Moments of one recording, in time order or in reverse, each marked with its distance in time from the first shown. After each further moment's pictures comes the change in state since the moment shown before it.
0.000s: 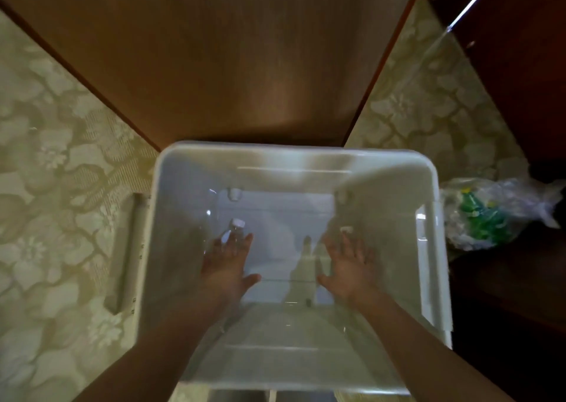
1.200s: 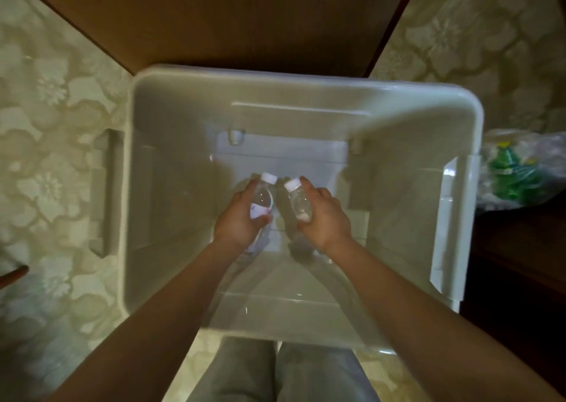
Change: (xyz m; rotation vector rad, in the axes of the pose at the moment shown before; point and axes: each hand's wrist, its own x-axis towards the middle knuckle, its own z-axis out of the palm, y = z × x) left_hand 0.014 0.028 0.014 -0.725 0.139 -0.101; right_hand 0.018 -0.037 0.007 0.334 0.062 -0.172
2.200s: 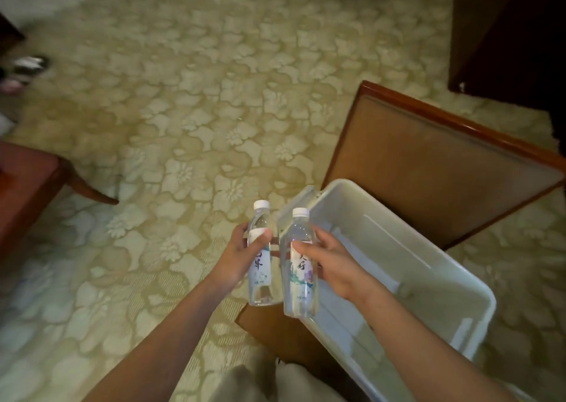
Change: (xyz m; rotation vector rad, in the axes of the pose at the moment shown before) left_hand -0.263 -0.004 -0.138 -1.050 0.511 -0.094; right_hand -0.174 -0.210 -0.056 0.576 -0.573 -0.326
